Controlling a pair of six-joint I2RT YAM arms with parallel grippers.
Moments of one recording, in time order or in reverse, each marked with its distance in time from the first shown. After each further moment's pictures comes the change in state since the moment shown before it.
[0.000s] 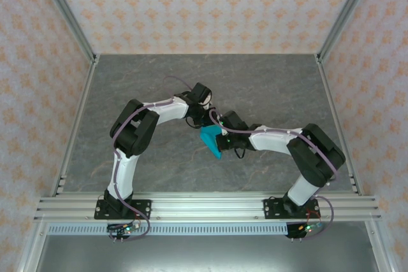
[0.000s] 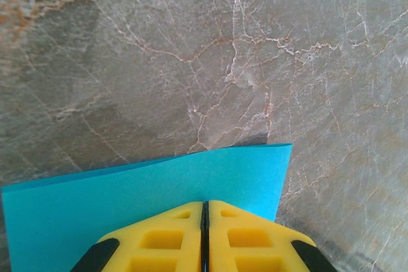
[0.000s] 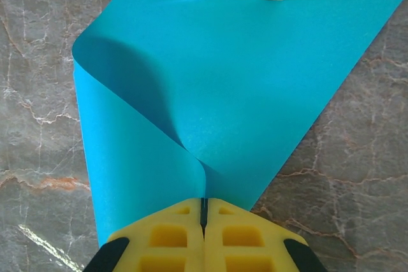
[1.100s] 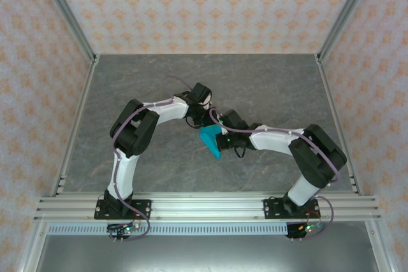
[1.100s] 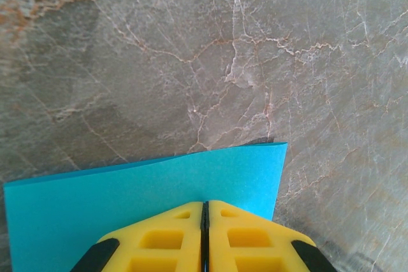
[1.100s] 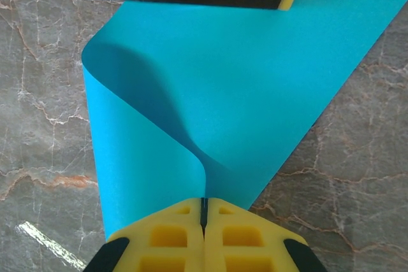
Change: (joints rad) left arm 0.000 0.000 0.000 0.000 0.000 0.000; right arm -0.001 -0.016 0.010 -0.022 -0.007 0.000
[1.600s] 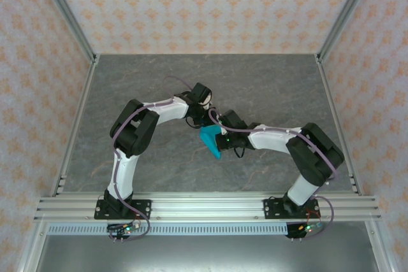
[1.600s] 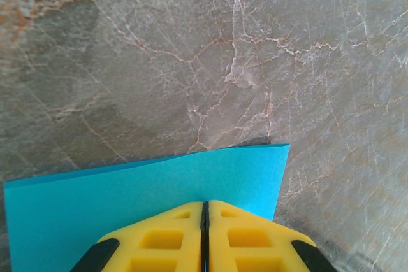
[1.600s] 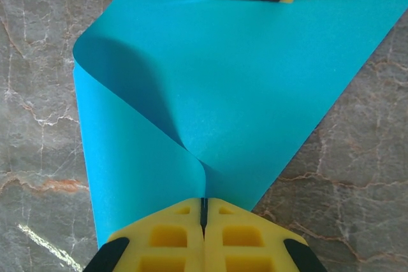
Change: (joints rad) left arm 0.000 0.000 0.000 0.000 0.000 0.000; right arm 0.000 0.026 0.010 -0.001 -0.002 0.000
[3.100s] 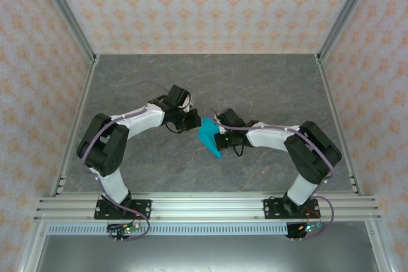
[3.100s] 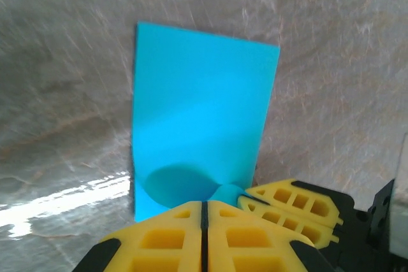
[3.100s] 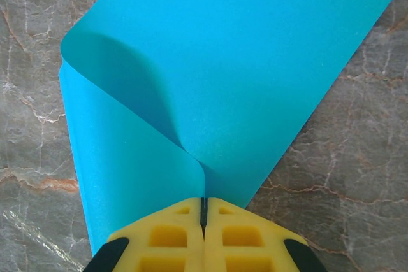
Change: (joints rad) left arm 0.078 -0.355 -0.333 0.035 0.050 -0.060; right arm 0.000 0.025 0.040 -0.047 -0.007 -0.057
